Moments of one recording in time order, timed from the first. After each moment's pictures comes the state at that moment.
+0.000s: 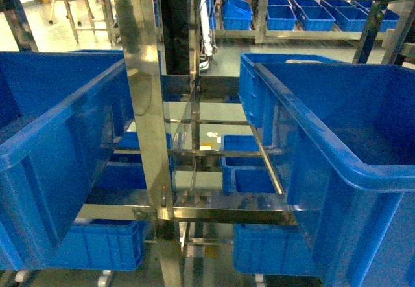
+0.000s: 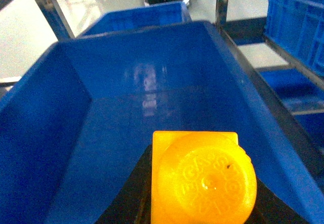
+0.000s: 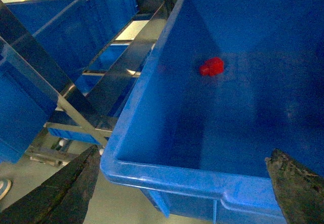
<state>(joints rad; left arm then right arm) 0.12 1.29 0.63 0.38 0.07 0.18 0.03 0.91 0.57 -0.08 -0.28 0.11</state>
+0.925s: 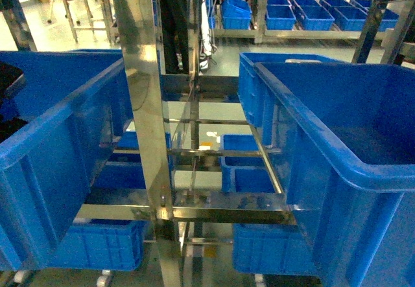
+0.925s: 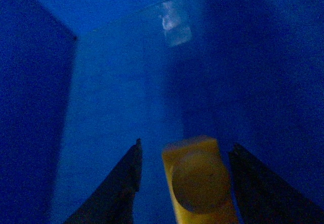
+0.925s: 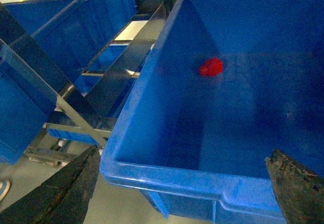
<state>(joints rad) 0.20 2.10 1.12 0.37 -0.03 0.48 0.03 0.91 0.57 -0.08 -0.28 0.11</state>
